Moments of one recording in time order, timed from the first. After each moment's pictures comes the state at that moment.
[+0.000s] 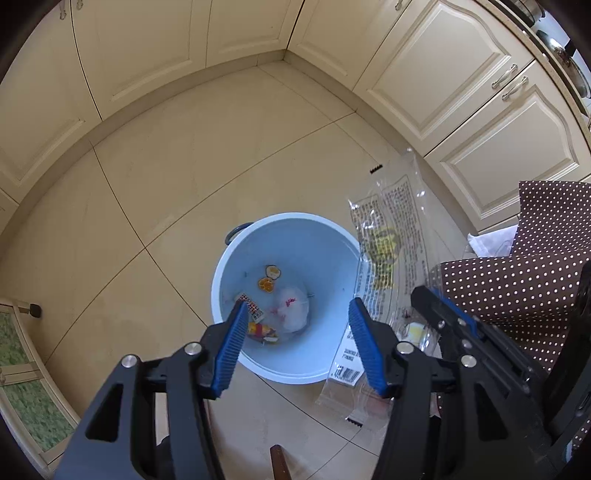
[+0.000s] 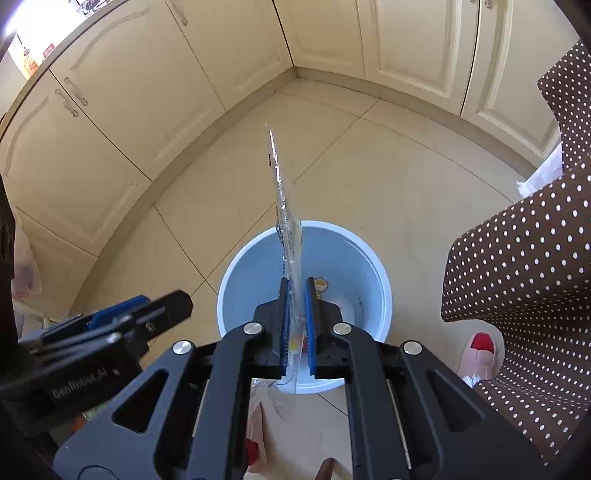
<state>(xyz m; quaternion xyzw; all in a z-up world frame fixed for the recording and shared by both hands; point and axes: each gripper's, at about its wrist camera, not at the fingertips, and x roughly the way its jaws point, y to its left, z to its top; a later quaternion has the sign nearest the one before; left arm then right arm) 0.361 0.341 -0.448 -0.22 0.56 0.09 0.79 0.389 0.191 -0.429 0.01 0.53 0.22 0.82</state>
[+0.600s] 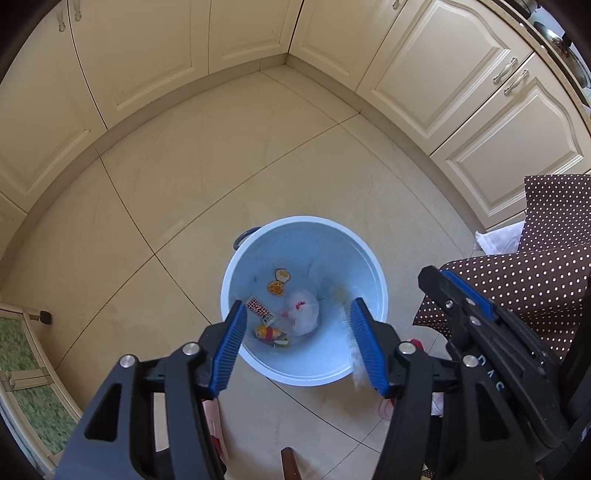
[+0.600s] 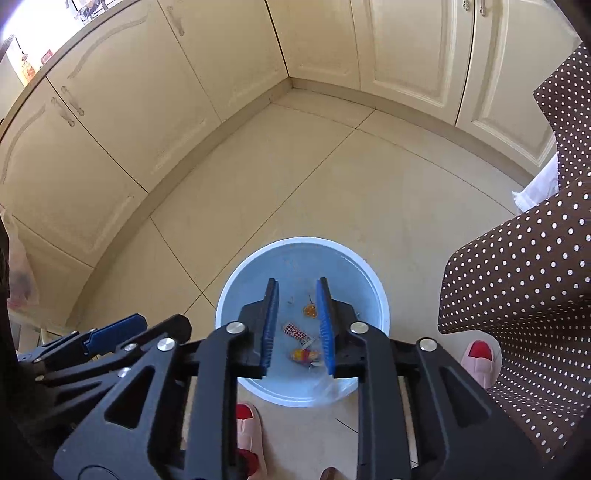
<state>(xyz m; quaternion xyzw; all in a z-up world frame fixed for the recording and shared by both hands) 0.361 0.342 -0.443 -0.20 0.56 0.10 0.80 0.397 0.194 -0.423 0.01 0.52 0.21 0.83</state>
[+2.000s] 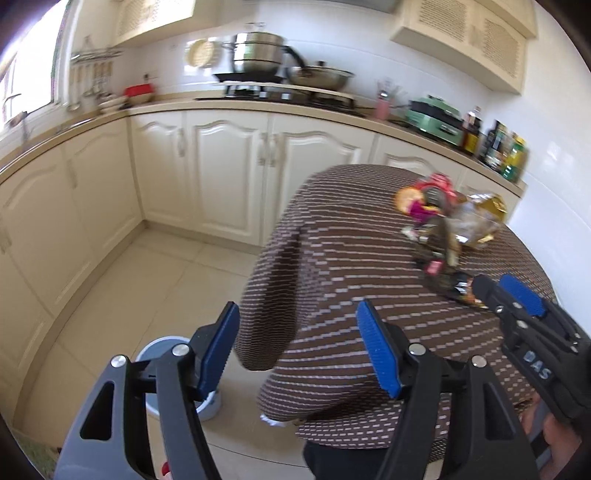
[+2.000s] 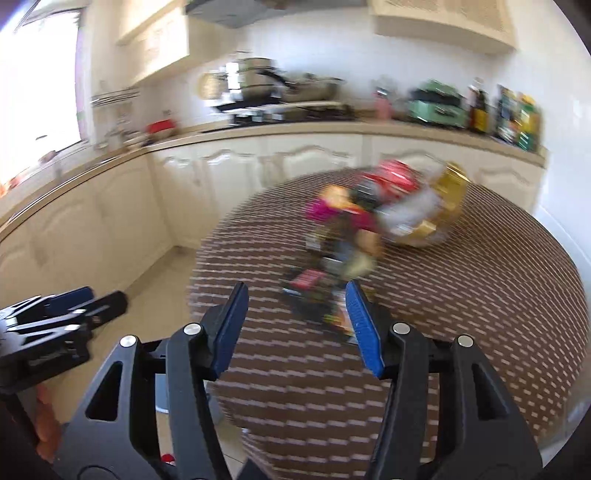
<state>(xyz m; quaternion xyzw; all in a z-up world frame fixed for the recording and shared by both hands) 0.234 0.030 -0.152 -0.02 0.34 -0.11 0.93 0.170 -0.161 -0.142 0.06 0.26 -0.02 0.96</state>
